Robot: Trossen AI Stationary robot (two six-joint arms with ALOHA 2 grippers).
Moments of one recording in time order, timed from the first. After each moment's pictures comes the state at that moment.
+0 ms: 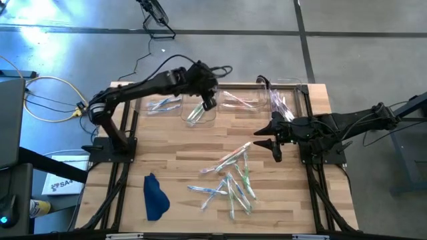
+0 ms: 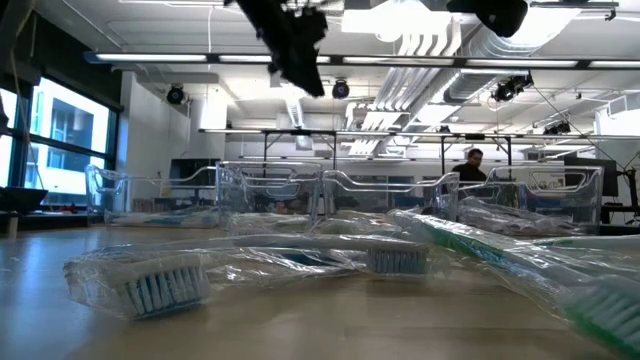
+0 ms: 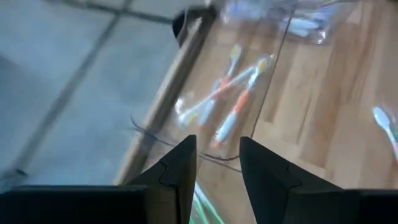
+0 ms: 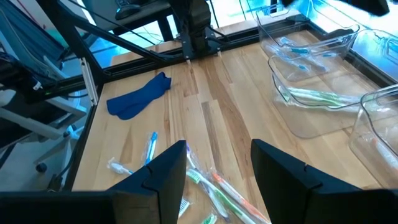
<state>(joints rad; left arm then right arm) 0.38 1.68 1.66 -0.68 -0.18 0.13 0.22 0.91 0.88 -0.39 0.23 0.37</state>
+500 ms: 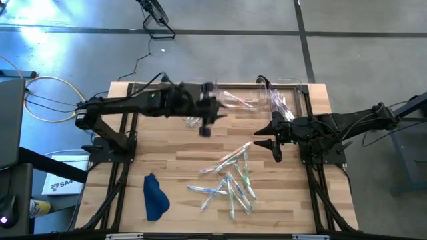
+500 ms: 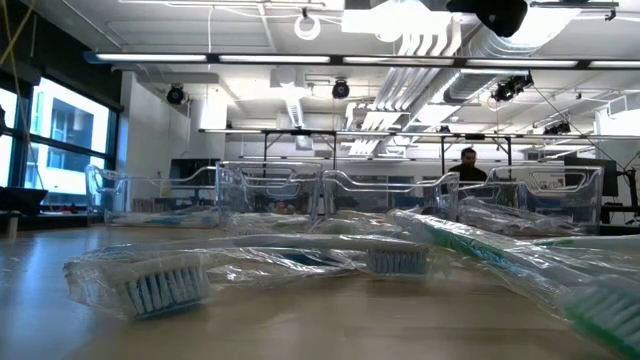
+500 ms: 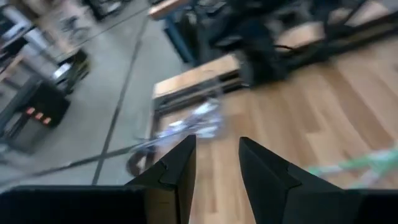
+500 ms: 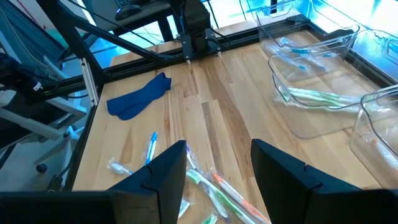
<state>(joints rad) 0.06 1.53 1.66 -0.49 -0.14 0.44 0.22 0.91 0.88 -0.39 0.23 0.37</state>
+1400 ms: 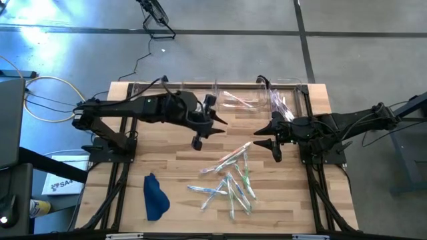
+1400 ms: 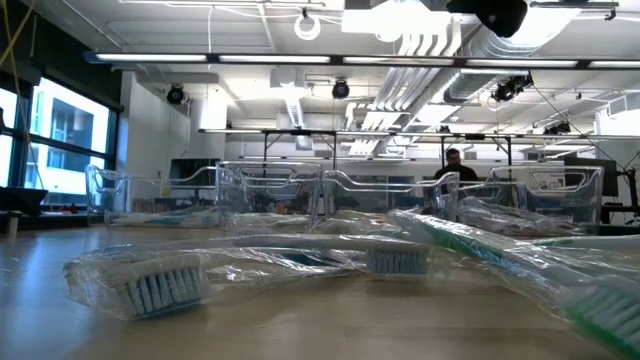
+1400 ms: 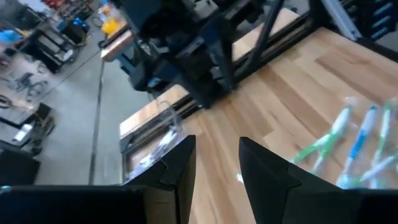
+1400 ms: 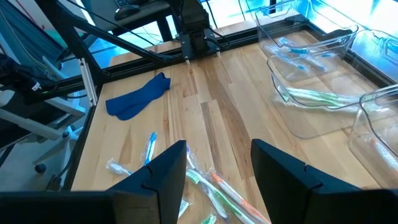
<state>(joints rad) -0.02 1.50 1.65 -0.51 -0.01 0.60 0.22 0.91 0.88 -0.39 0.24 0.37</state>
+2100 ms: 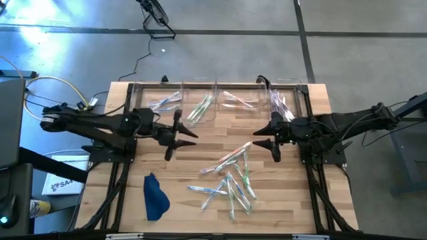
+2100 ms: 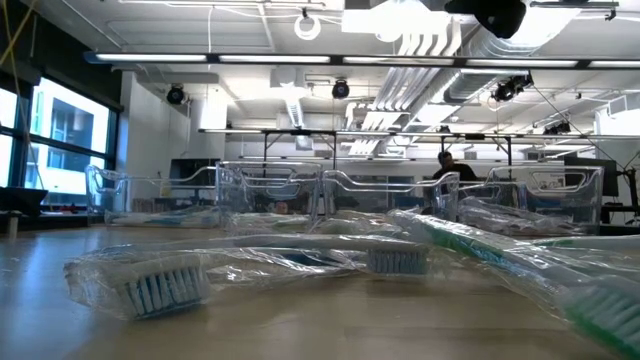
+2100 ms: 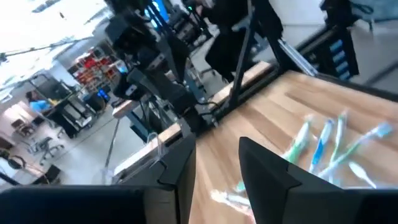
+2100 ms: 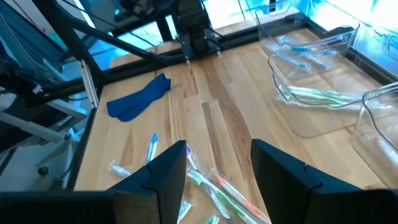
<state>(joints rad) -0.06 0.98 0.76 0.17 0.12 0.59 0.22 0.92 0.88 -0.38 0.24 0.39</state>
